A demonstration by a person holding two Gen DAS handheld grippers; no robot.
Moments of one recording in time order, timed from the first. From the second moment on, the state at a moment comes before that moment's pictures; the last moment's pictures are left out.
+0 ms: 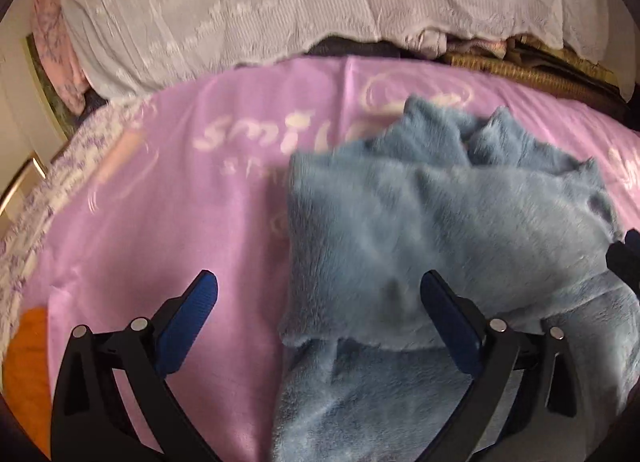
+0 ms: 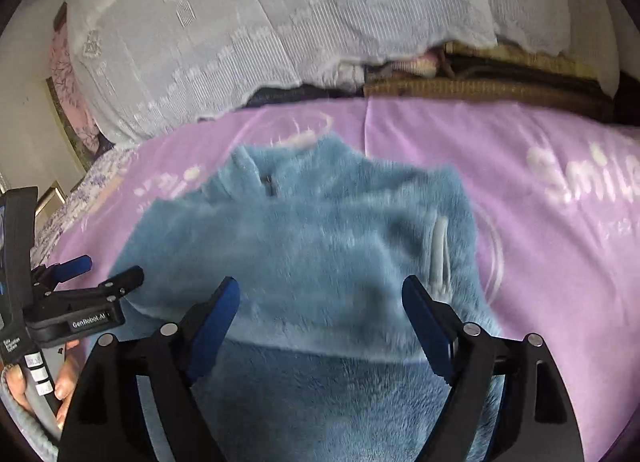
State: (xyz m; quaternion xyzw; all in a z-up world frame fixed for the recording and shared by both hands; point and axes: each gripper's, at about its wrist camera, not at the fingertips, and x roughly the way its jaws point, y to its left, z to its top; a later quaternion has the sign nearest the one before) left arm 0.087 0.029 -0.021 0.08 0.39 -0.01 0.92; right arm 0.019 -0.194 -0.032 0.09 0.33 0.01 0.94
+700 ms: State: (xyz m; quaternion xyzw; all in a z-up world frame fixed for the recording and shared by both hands) left arm 0.125 -0.007 -0.051 0.15 0.40 0.00 0.90; right arm 0.085 -0.180 -0.069 0.04 0.41 -0.02 0.91
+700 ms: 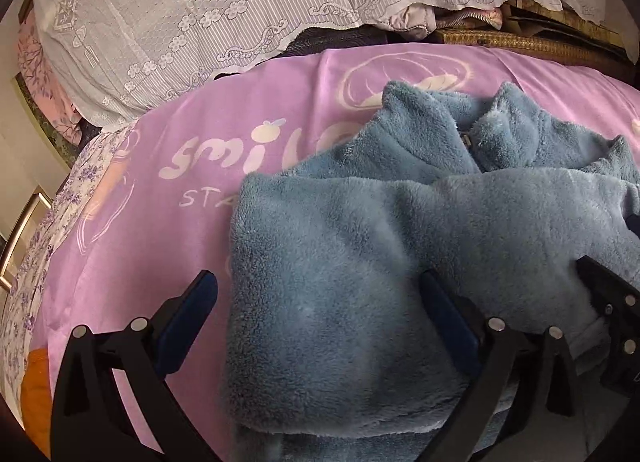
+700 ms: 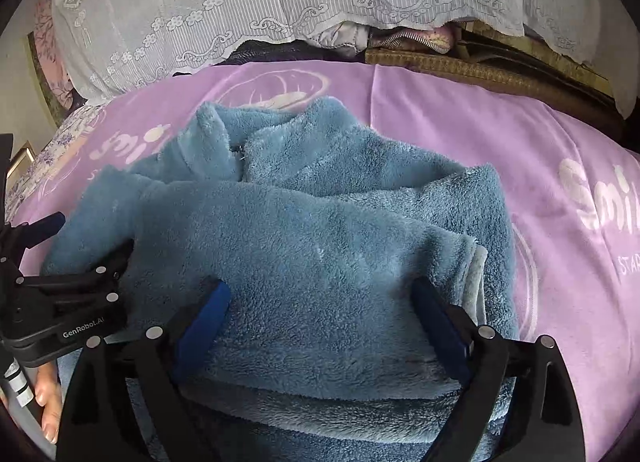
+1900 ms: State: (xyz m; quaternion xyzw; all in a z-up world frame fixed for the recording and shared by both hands) left arm 0.130 0.003 -0.054 0.11 0.42 -0.02 0.90; right arm 0.084 -0.209 -0.072 0.07 0.41 -0.06 0.91
